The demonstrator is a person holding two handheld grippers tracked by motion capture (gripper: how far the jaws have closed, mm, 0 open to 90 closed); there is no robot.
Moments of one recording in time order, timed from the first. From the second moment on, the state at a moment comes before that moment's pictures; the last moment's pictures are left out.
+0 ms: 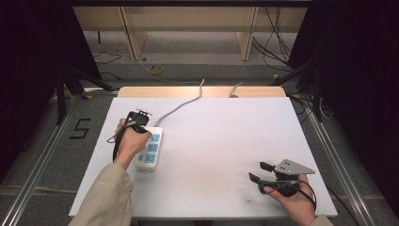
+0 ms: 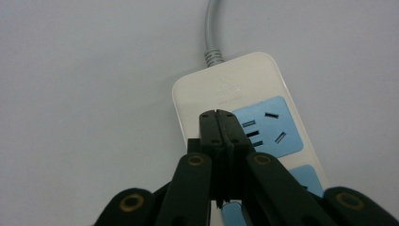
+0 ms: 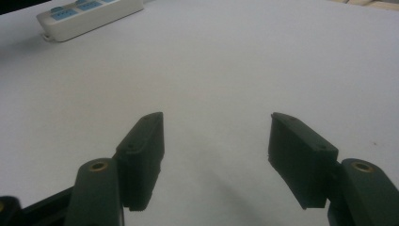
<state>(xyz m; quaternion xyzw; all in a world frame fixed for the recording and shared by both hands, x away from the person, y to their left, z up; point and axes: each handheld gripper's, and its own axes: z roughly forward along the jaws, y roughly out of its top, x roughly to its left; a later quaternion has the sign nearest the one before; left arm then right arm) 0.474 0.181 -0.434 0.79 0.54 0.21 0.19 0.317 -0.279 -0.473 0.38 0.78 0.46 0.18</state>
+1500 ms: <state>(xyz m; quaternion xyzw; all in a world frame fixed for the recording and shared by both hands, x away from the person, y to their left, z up) 0.428 0.181 -0.422 0.79 0.51 0.20 0.29 0.317 -0.279 -0.473 0.37 0.78 0.46 0.18</state>
